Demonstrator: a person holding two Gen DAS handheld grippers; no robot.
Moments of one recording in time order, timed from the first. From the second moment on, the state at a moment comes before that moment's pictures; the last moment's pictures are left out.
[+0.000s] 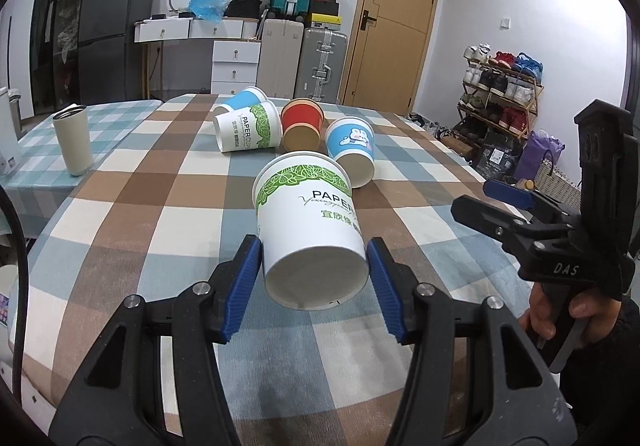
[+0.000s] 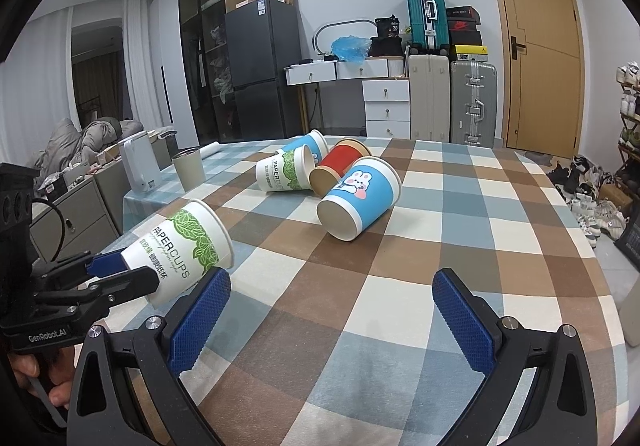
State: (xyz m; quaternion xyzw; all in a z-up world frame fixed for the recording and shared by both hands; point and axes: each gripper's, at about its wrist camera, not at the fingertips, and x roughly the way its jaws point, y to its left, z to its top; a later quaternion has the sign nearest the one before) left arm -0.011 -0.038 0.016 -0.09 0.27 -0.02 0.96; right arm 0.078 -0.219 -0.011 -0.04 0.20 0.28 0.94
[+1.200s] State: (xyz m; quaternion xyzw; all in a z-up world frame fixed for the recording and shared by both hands) left arm -0.029 -0.050 0.009 -0.07 0.25 -0.01 0.97; right arm 0.071 -0.206 -0.015 -0.05 0.21 0.28 0.93
